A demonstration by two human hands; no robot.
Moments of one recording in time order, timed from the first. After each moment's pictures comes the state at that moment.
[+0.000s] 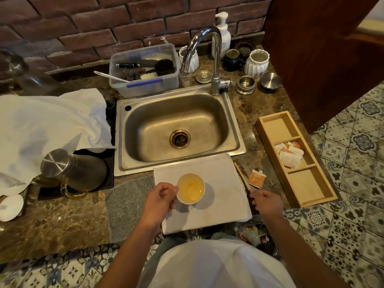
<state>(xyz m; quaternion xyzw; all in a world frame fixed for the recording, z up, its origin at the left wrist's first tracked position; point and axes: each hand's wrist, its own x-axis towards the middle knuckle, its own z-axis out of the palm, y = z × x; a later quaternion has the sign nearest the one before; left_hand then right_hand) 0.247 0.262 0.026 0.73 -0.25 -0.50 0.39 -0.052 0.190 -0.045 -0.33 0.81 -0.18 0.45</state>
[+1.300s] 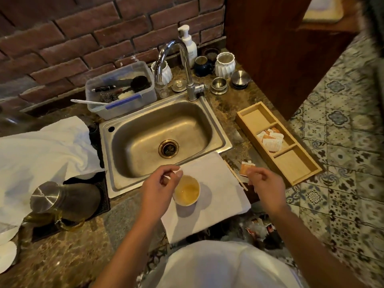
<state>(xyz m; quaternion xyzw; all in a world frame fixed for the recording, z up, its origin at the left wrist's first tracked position) 0.244 0.220 0.081 0.69 -0.49 -0.37 0.38 -0.045 0.206 0.016 -0.39 0.74 -0.34 0.42</state>
